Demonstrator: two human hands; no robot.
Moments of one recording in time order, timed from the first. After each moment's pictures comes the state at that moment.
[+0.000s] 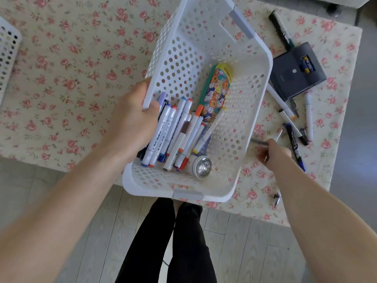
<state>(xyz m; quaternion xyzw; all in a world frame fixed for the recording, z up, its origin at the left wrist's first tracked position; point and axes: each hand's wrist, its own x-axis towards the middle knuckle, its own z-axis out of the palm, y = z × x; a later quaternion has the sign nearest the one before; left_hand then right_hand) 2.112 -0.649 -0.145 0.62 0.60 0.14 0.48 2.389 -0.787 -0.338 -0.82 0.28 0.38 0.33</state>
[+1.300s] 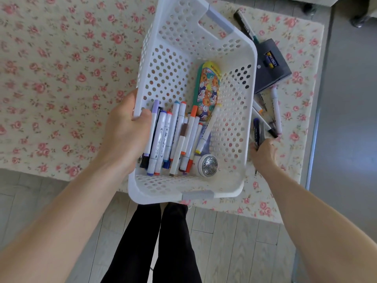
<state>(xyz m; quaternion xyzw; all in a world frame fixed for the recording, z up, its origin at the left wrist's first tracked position) 2.173 -0.699 -0.151 0.57 0.63 0.18 0.50 2.429 -0.838 -0.332 -0.93 -0.15 0.34 0.06</state>
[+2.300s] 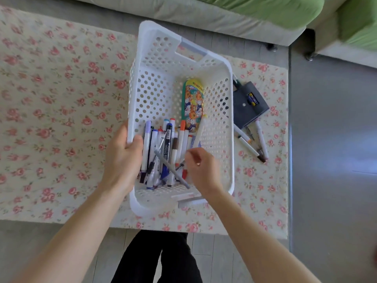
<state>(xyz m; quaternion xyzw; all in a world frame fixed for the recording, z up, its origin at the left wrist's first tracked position) 2.140 -0.638 -0.142 0.53 0.63 0.21 0.53 2.270 -0.730 -0.195 -0.81 -0.31 0.37 0.33</state>
